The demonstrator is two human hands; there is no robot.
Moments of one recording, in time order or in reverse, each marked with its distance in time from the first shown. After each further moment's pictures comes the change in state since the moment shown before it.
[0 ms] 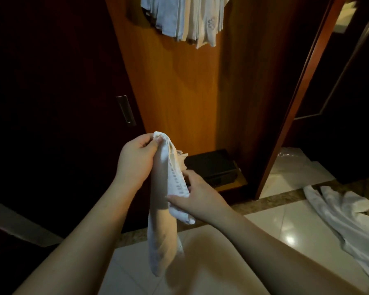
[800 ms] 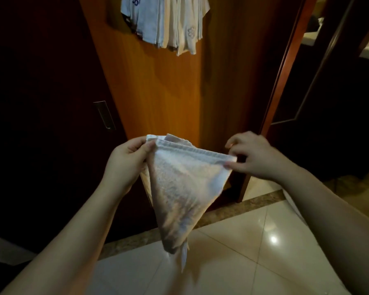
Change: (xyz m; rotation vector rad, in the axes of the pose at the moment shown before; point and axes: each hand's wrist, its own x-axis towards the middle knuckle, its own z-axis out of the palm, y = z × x) left_hand 0.001 0.008 0.023 -0.228 -0.127 0.021; right_hand -0.012 0.060 -0.187 -0.698 0.130 -0.217
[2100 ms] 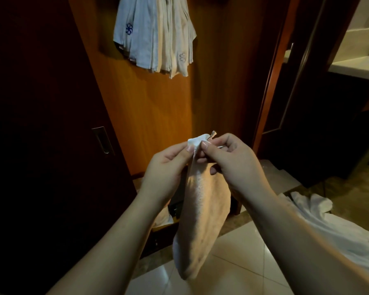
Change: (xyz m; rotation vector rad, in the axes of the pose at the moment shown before) left_hand 0.010 0.048 0.023 -0.205 -0.344 0.092; right_hand 0.020 -0.147 -0.041 1.147 0.525 0.407
